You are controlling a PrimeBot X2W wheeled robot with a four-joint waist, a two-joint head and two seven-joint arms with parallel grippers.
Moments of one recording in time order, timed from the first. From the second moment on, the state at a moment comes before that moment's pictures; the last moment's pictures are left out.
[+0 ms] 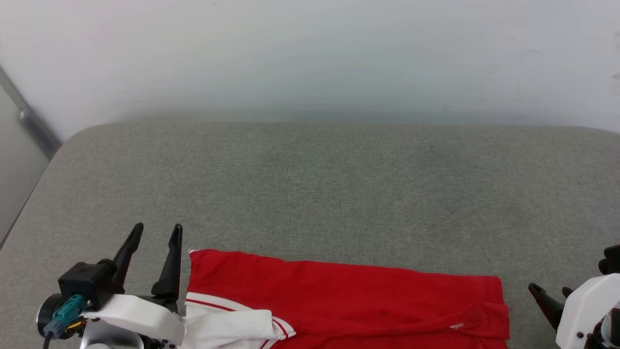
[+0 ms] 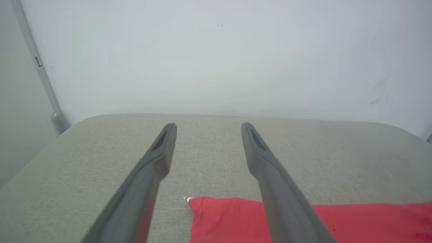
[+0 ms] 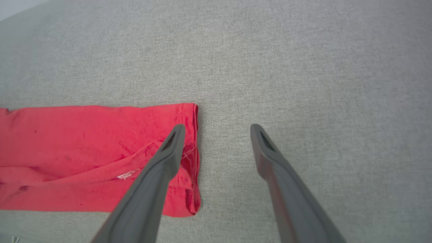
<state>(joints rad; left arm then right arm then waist) -0.06 0.58 -0.43 -0.02 -0.74 0.23 -0.26 -0.02 -0.21 -0.20 0.08 0.40 0.13 0.67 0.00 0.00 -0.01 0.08</state>
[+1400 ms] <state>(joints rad) -0.03 0.47 -0.34 -0.08 -0.46 0.22 -0.23 -0.07 -0.19 -0.20 0.11 0.40 0.13 0.85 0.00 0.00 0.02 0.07</state>
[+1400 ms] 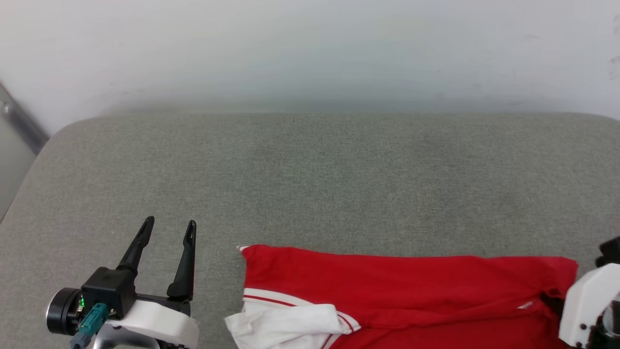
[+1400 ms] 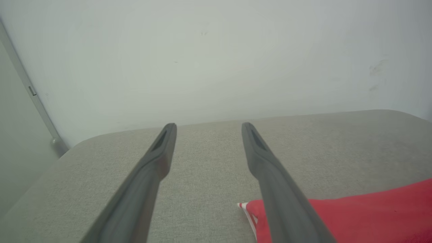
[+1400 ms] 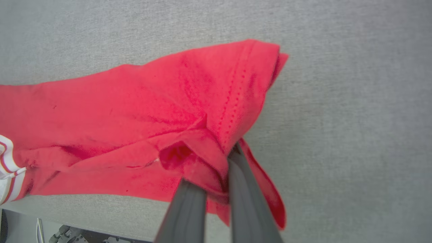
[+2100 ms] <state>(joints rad) -0.03 0.48 -0.37 -0.09 -0.46 0.22 -0.21 -0.09 -0.05 -0.24 0.19 1.17 0.13 1.16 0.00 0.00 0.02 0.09</state>
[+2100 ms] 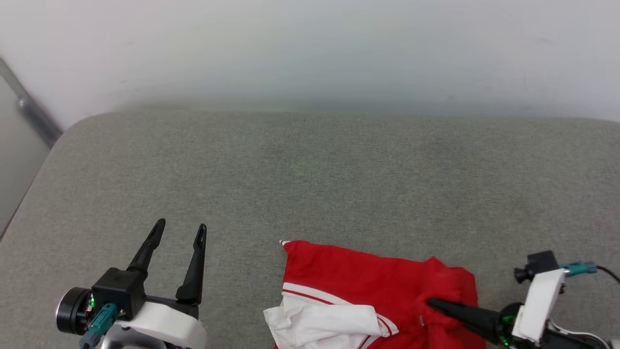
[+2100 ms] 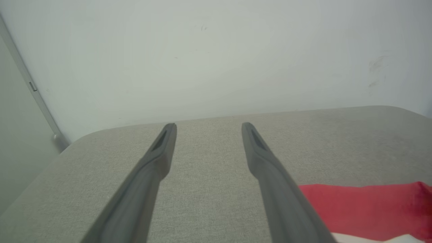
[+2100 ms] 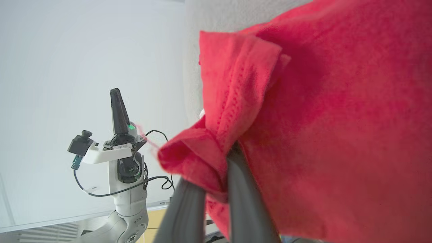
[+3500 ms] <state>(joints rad) -0.12 0.43 -0.38 0.00 -0.47 0.17 -0.25 -0.46 -0.22 0.64 0.39 0.82 0.13 0.37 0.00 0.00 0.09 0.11</state>
